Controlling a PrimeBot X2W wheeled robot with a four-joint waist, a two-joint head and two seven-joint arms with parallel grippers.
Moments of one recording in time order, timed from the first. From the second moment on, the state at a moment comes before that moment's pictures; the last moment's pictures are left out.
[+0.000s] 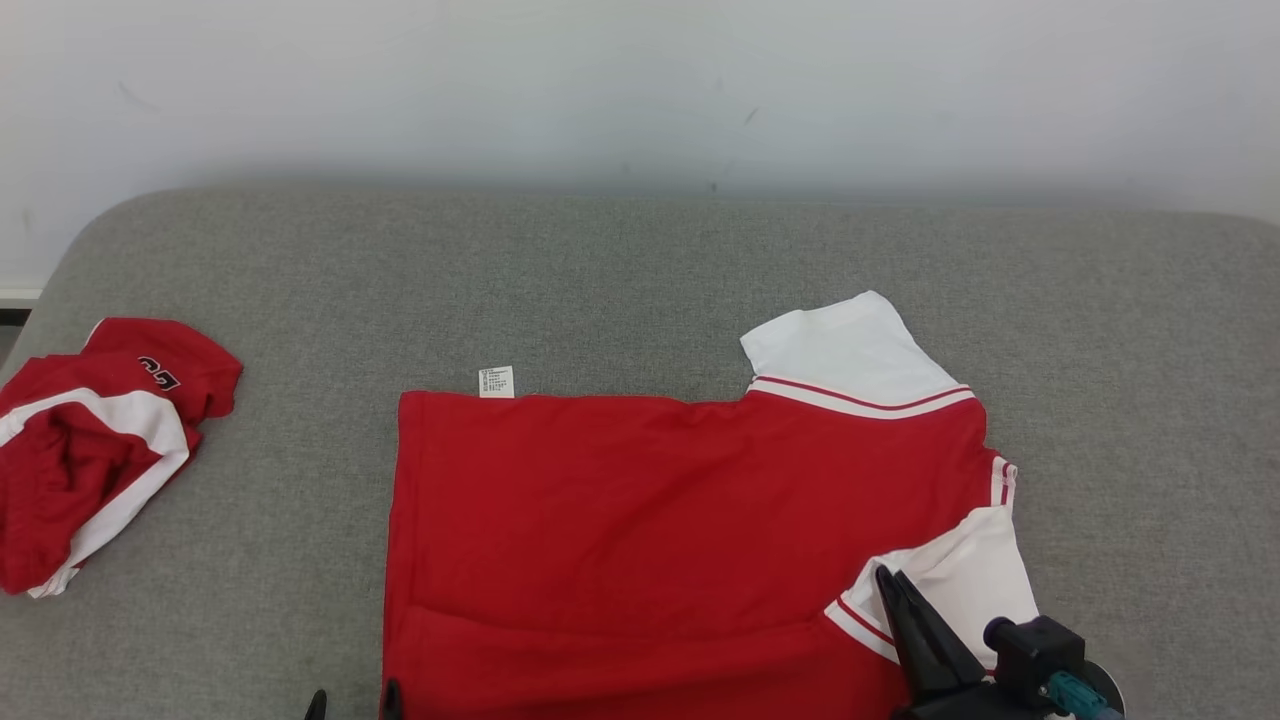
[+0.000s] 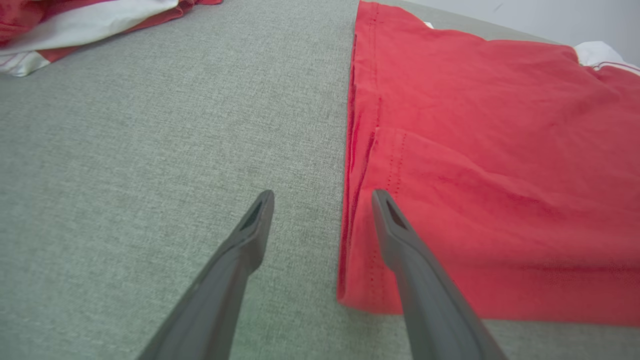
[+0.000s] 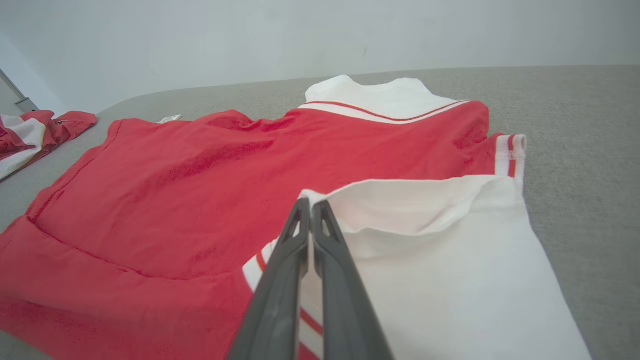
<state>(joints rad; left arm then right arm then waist) 0.00 0.05 -0.02 0.50 -0.25 -0.05 -0.26 -0.07 -0.17 0.23 0.40 0.29 0.13 -0.26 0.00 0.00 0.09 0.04</state>
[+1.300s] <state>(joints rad) -0.58 0.10 -0.04 0.76 -0.11 -0.11 -0.26 -0.35 -0.19 0.02 0.34 0.23 0.13 -0.26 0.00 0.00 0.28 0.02</state>
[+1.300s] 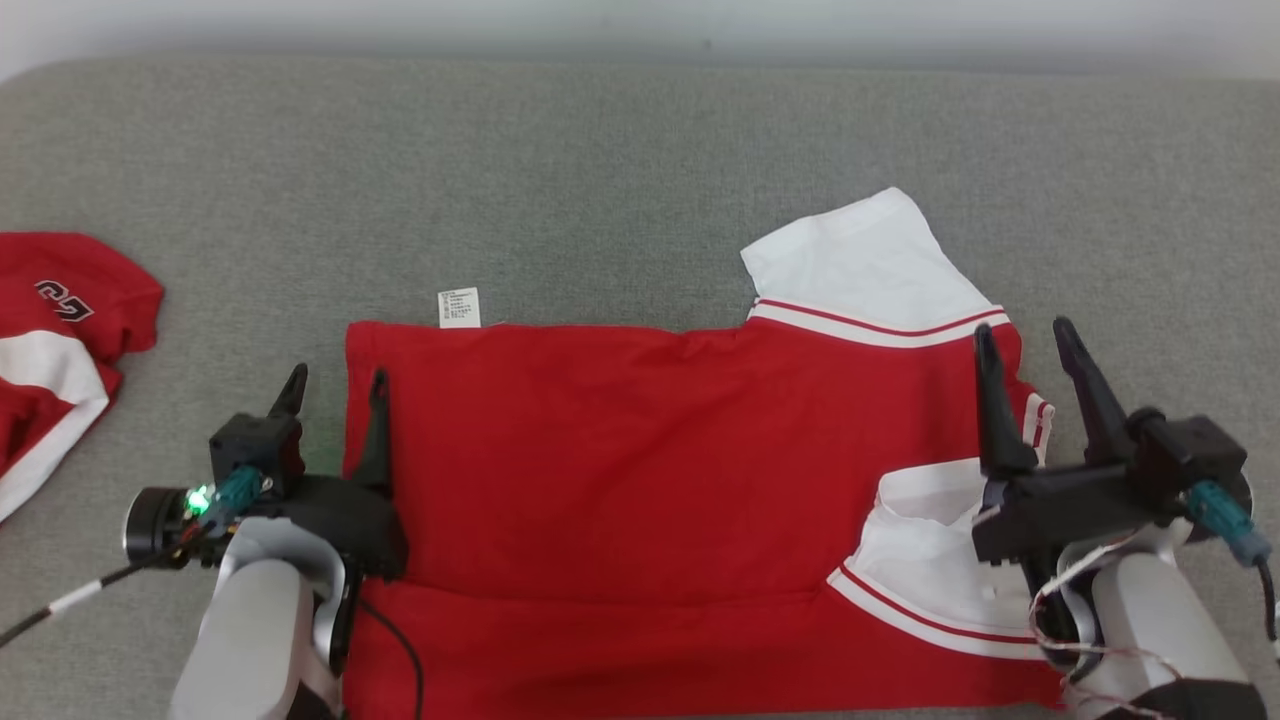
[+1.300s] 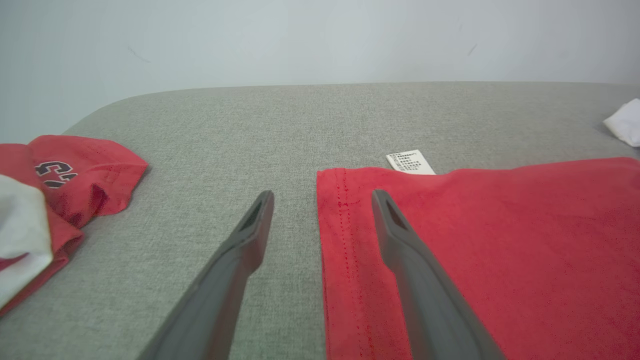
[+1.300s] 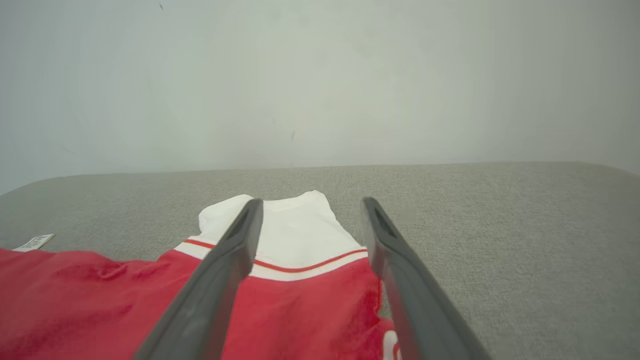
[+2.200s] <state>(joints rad) -0.84 0.10 -0.15 1.11 -0.19 -0.13 -0.25 -0.71 -0.38 0.32 0.61 0.33 0.13 -0.14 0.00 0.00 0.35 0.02</state>
